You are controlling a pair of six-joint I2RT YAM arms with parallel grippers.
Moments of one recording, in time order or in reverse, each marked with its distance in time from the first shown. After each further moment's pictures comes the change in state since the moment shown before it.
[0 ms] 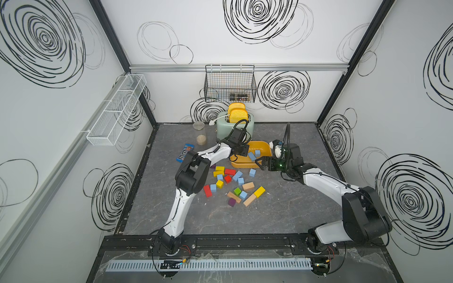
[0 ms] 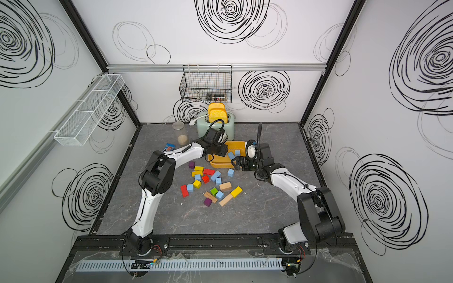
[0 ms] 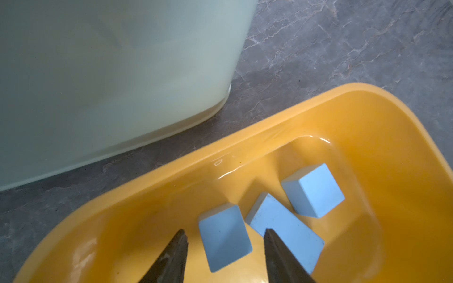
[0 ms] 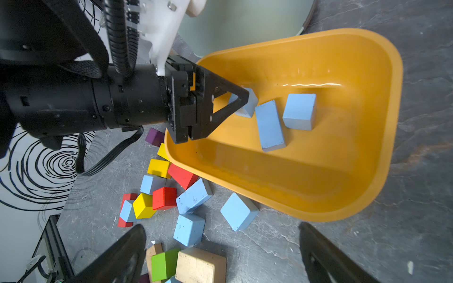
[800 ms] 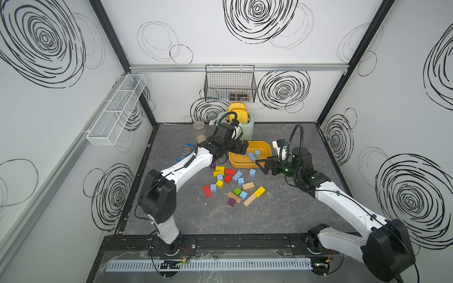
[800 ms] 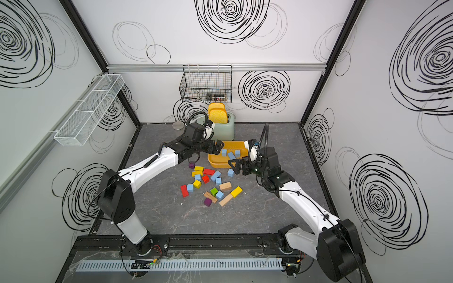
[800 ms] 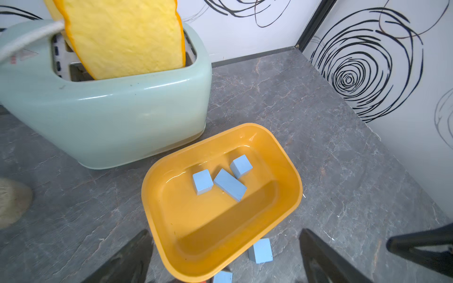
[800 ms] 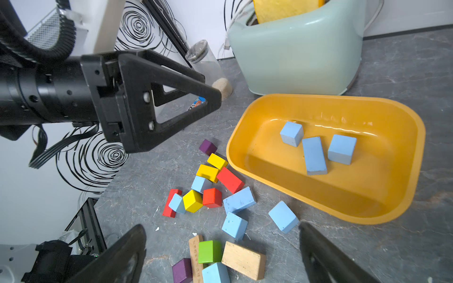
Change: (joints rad) left arm -0.010 -0.572 -0.343 0.005 0.004 -0.011; right arm 0.089 -0.320 -0.076 0.002 -0.021 -0.010
